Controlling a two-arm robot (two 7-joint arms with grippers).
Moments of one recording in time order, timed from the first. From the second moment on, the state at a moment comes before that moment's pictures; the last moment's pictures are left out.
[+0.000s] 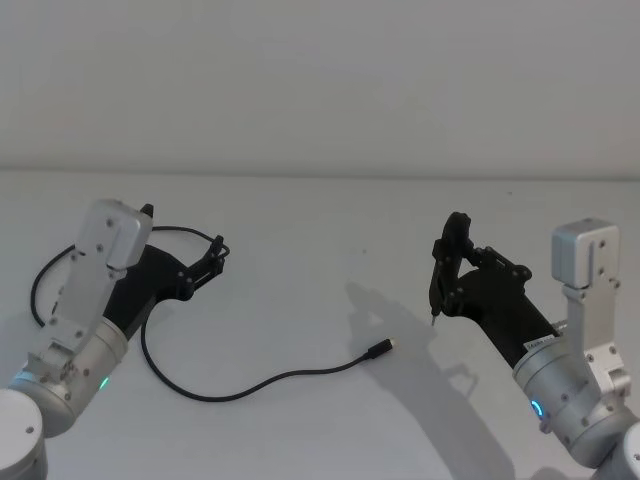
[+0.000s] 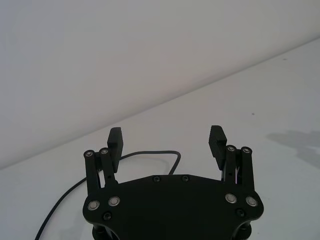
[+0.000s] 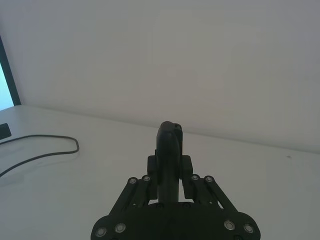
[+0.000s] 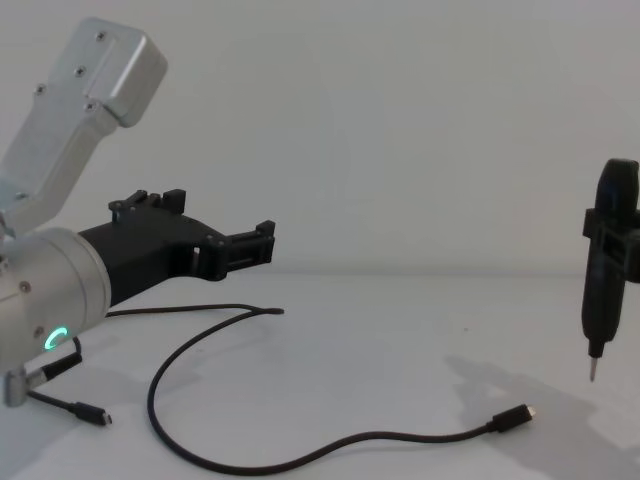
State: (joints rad) left arm -0.24 0.38 0.45 -1.63 -0.20 0.01 -0.01; right arm -0.01 0.34 -0.23 -1.77 0.29 0.03 0.07
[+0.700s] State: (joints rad) left arm -0.24 0.38 0.45 -1.63 -0.20 0.01 -0.01; right arm -0.01 0.34 -0.23 -1.77 0.29 0.03 0.07
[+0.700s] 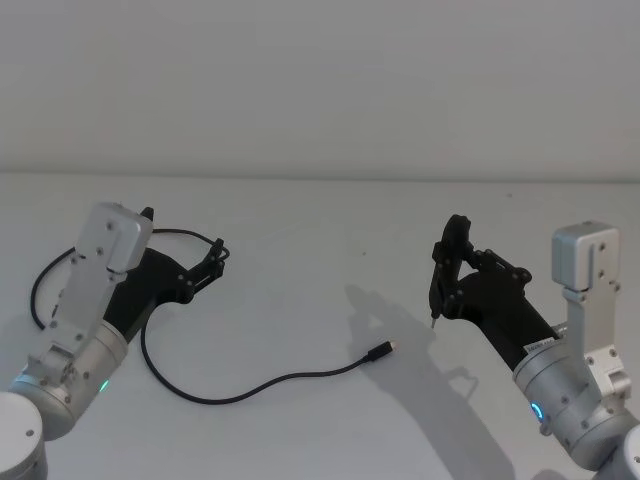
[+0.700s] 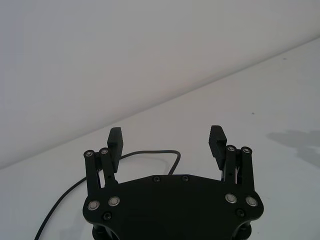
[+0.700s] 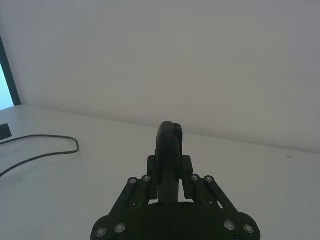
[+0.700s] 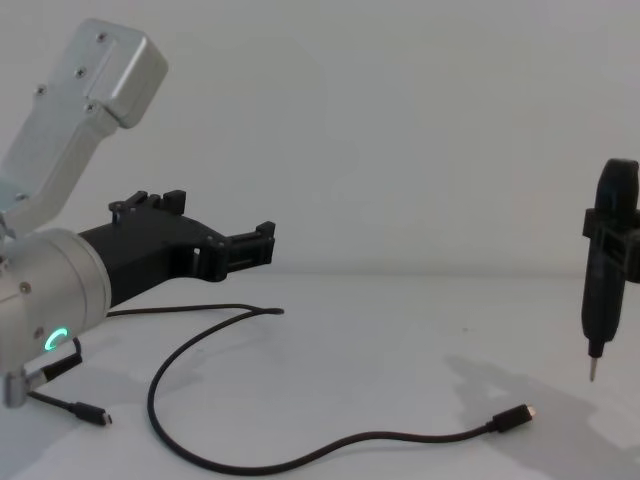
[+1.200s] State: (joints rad) left arm -0.26 0.38 0.47 -1.63 -0.22 0.04 -0.06; right arm -0.01 0.34 -0.23 -1.77 0.29 0.03 0.07
